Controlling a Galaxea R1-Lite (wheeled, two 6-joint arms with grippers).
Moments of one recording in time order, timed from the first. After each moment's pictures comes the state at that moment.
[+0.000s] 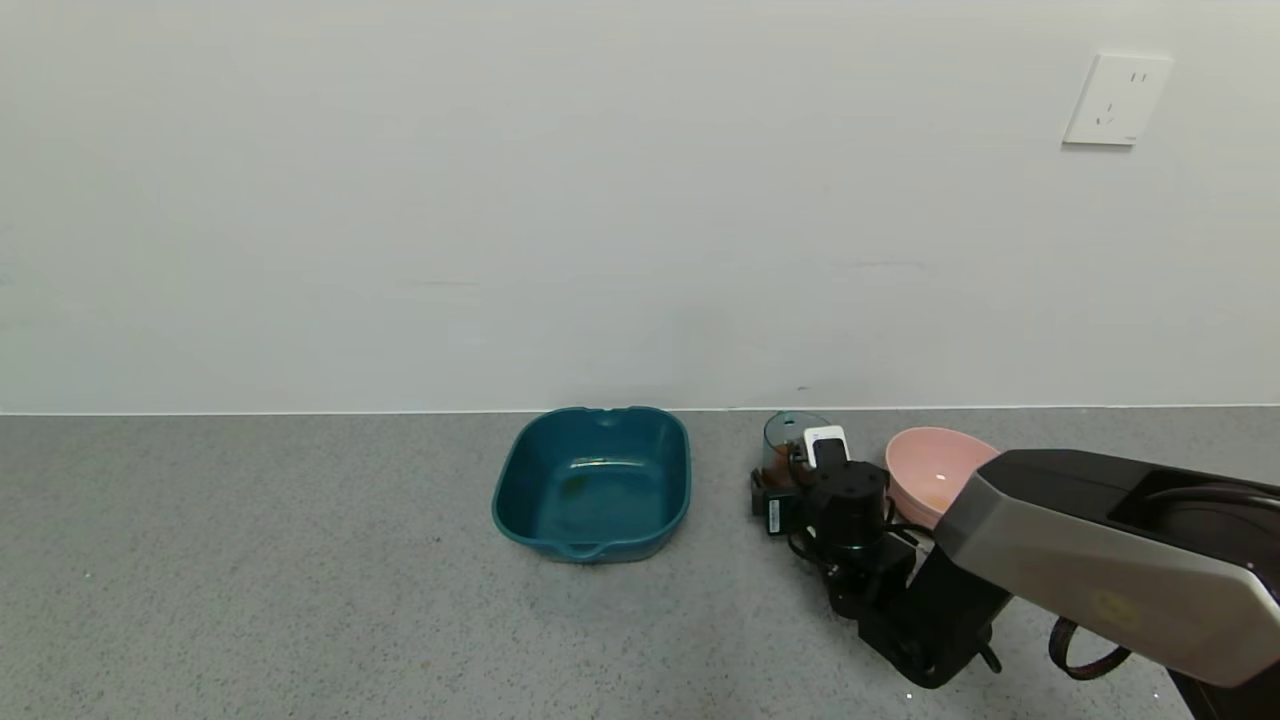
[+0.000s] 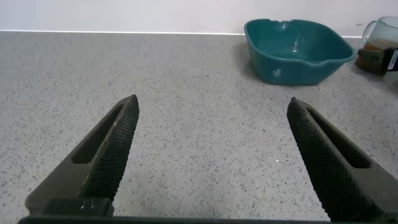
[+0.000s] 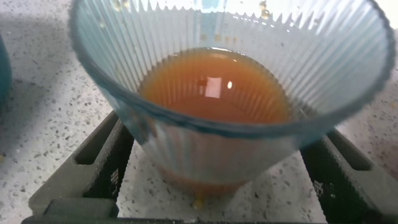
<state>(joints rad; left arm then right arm) 0.00 0.00 0.00 -0.02 0.01 -0.03 0.53 2.47 -1.03 -1.23 -0.46 0.07</state>
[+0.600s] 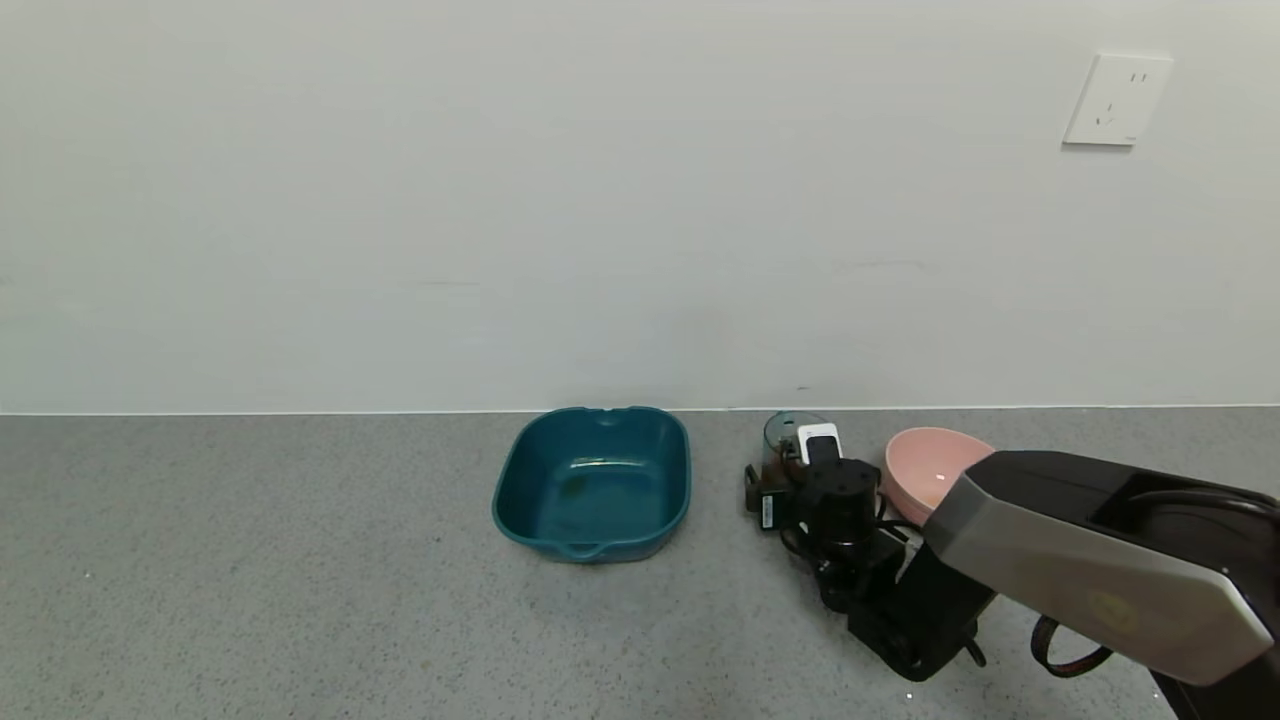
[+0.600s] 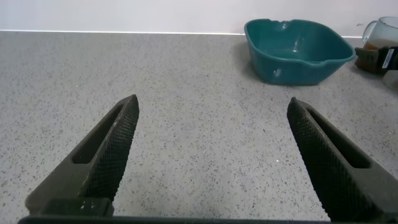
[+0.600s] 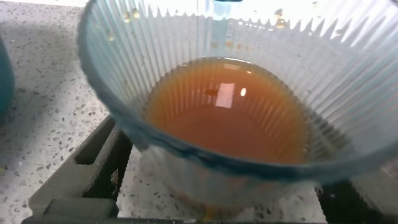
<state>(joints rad) 0.00 0.00 0.00 -0.02 0.01 -0.03 0.53 2.50 -1.08 -1.23 -0.46 0.07</state>
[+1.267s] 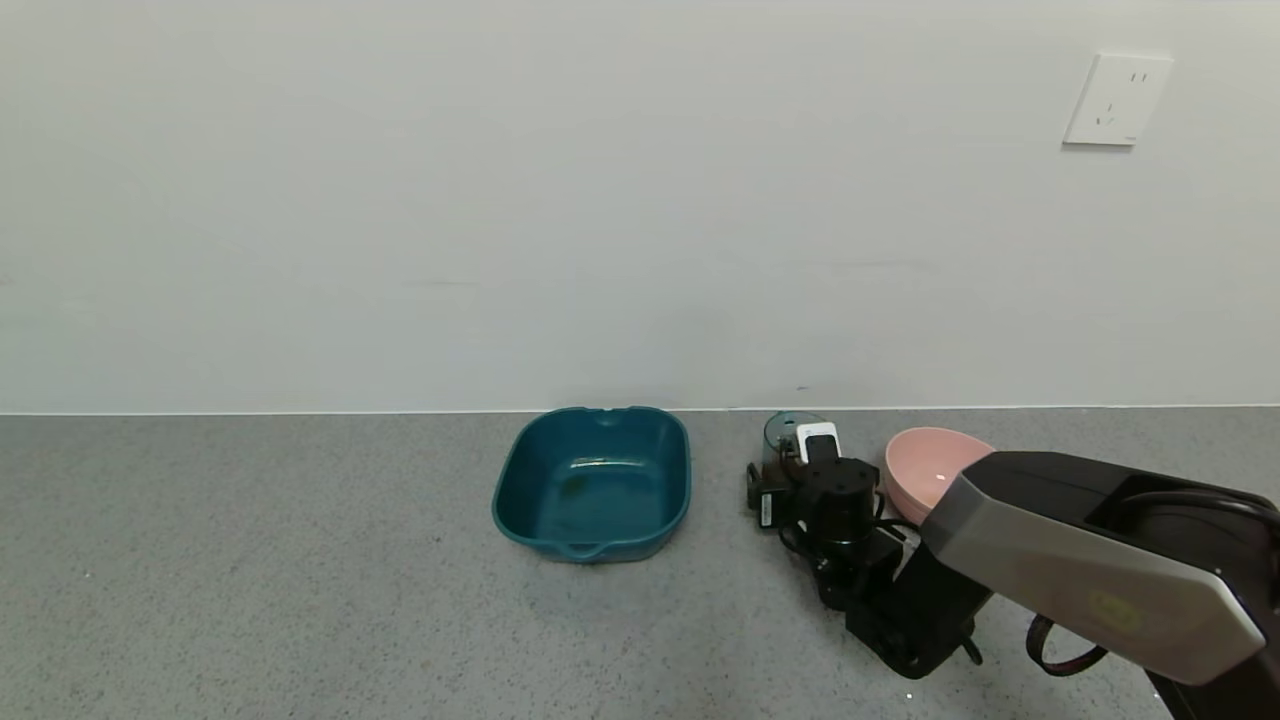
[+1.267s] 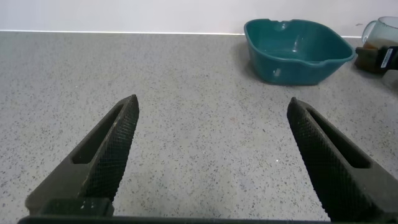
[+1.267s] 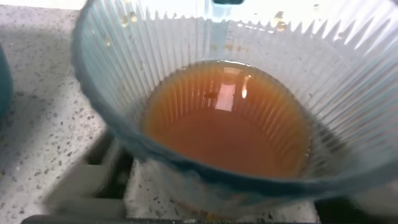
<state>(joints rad) 0.00 0.00 0.00 -0.02 0.01 -0.03 0.53 2.51 -1.09 -1.23 -0.46 0.07</state>
